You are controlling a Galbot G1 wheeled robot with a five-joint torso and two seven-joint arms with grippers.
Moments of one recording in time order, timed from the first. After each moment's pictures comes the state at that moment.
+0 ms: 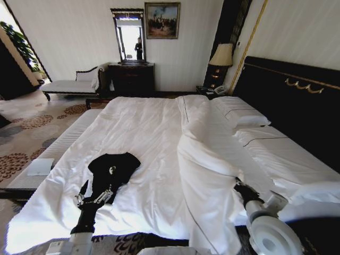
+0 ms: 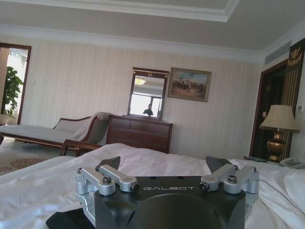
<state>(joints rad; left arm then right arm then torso) 2.01 -1.46 -0.73 -2.32 -0.39 -0.28 0.05 -1.76 1.06 0.75 2.40 1.04 -0.27 0.98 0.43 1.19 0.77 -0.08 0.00</state>
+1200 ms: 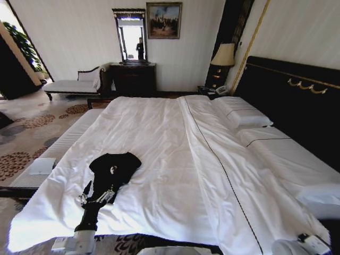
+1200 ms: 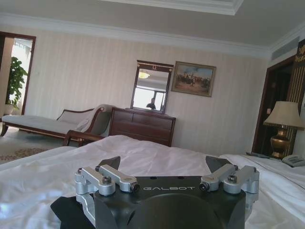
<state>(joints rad) 1.98 -1.44 -0.72 -2.27 -0.41 -0.28 0.05 -1.77 1.22 0.94 1.79 0.76 -0.08 1.03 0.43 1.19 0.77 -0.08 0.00</state>
